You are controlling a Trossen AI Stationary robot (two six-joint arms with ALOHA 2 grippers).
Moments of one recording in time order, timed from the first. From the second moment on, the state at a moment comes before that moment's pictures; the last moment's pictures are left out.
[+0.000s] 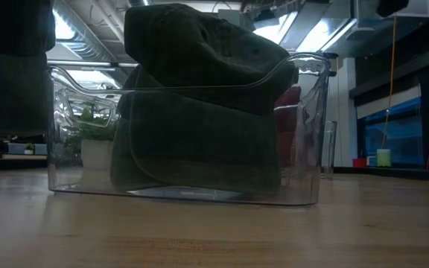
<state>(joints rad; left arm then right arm) -0.41 0.96 0.98 -0.72 0.39 -0.80 0.24 0.20 0.32 0.18 -0.05 -0.06</state>
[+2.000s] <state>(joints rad) -0.41 0.96 1.28 -0.90 0.39 -0.90 0.24 0.01 0.01 0.03 0.09 -0.20</state>
